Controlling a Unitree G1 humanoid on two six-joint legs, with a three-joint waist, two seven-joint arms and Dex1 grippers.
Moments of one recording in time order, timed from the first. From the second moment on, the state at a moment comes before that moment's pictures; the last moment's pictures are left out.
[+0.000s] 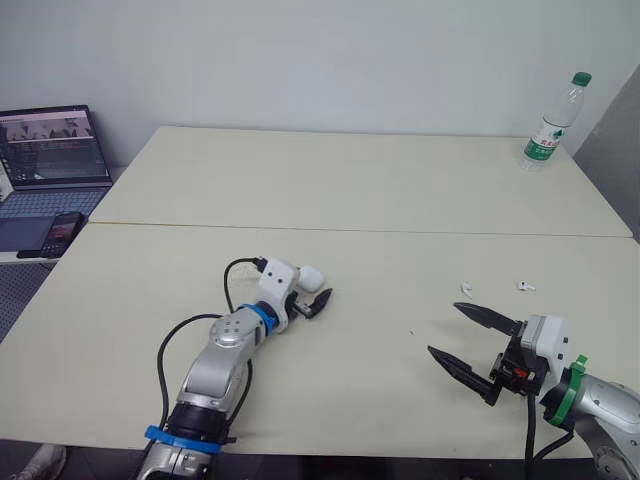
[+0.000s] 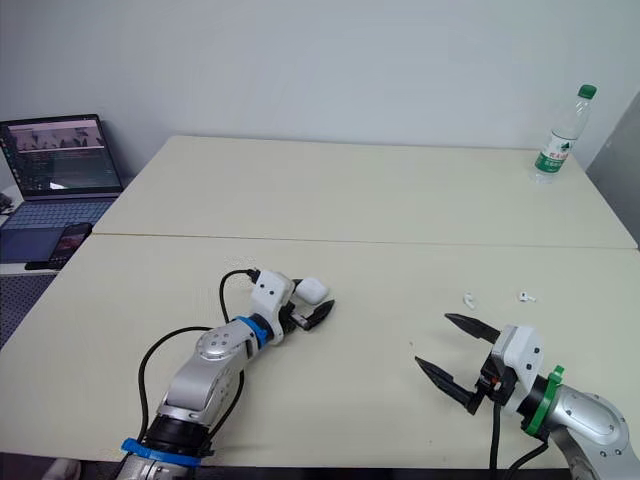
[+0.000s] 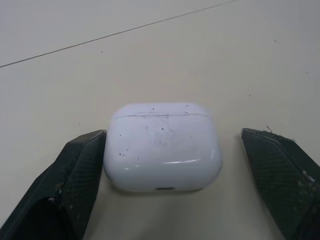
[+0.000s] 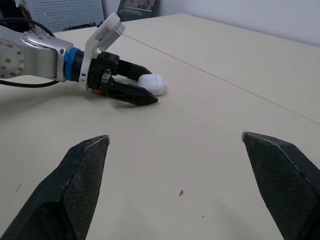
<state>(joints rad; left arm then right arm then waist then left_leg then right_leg) -0.25 0.29 -0.11 0.06 -0.15 0.28 -0.50 0.34 -0.57 -0.19 -0.55 0.47 0.14 0.84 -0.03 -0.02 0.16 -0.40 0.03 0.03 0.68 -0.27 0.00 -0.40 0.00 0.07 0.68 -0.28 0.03</state>
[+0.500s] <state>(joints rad) -0.21 0.26 -0.10 0.00 -0.20 0.26 -0.57 0.25 -0.55 -0.20 -0.54 0.49 0.24 0.74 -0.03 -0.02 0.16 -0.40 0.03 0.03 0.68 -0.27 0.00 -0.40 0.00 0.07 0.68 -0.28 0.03</state>
